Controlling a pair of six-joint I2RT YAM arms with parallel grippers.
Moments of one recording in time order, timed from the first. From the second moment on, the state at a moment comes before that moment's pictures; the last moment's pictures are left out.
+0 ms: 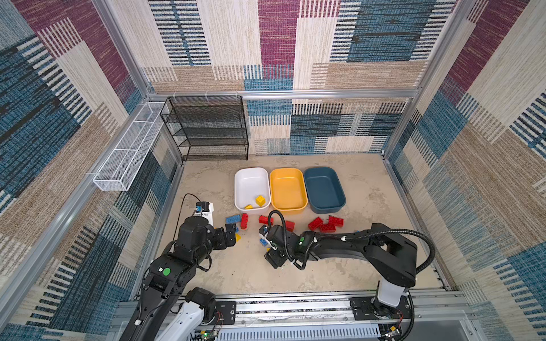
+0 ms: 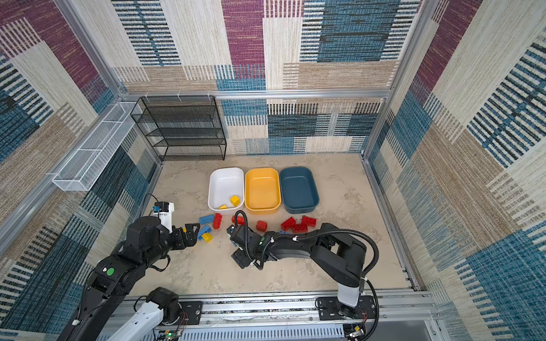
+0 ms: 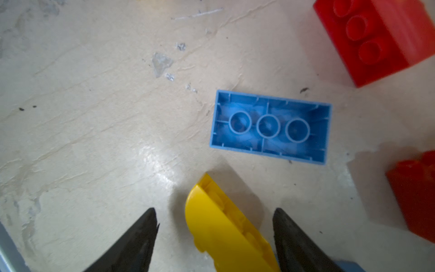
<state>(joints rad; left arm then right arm) -0.37 0.62 0.83 -0.86 -0.10 -0.39 1.11 1.82 1.05 -0.25 0.06 0.24</state>
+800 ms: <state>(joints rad) -0.37 0.64 0.82 -0.83 -0.07 -0.39 1.11 1.75 1.03 -0.26 0.08 0.26</state>
